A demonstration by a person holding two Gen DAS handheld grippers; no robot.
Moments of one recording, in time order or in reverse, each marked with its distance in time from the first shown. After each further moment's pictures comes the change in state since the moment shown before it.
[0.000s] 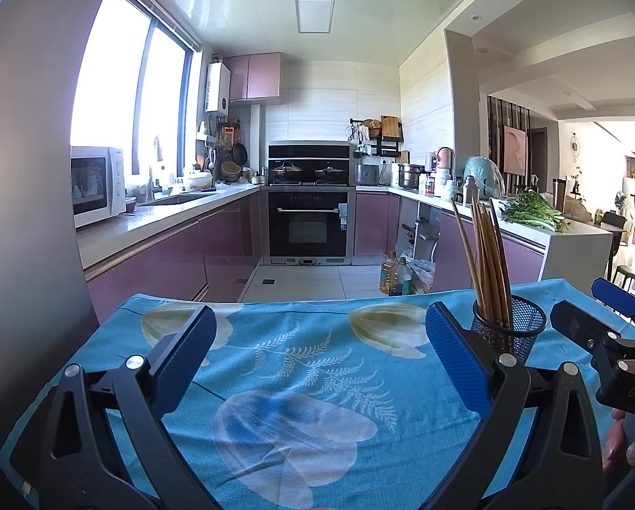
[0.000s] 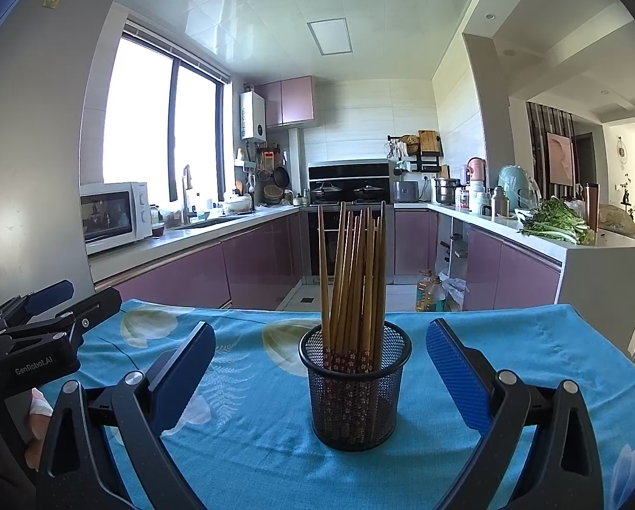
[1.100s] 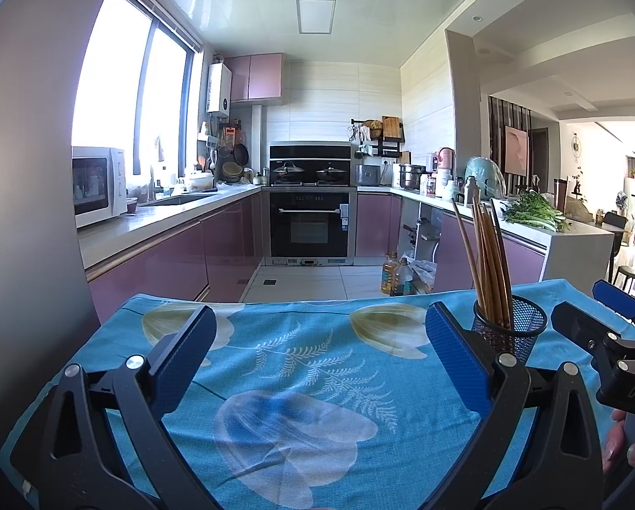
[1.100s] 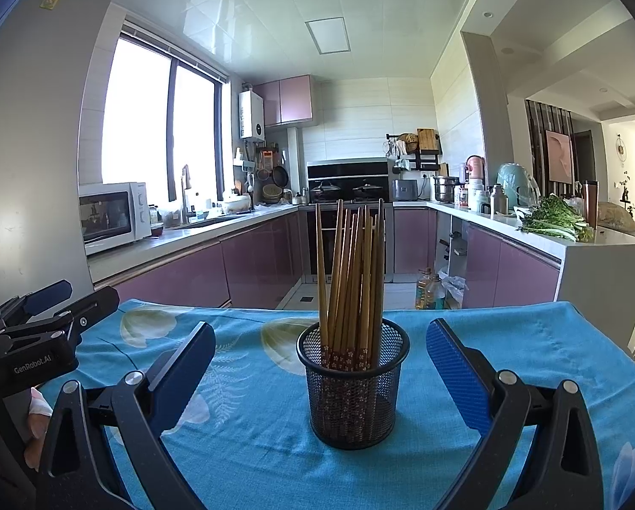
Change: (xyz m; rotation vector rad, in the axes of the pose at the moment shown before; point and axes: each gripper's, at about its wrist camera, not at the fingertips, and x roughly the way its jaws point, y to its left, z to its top) left arm 0.000 0.001 0.001 0.000 -0.002 0.004; right arm 0.000 0.002 -0.002 0.010 0.005 -0.001
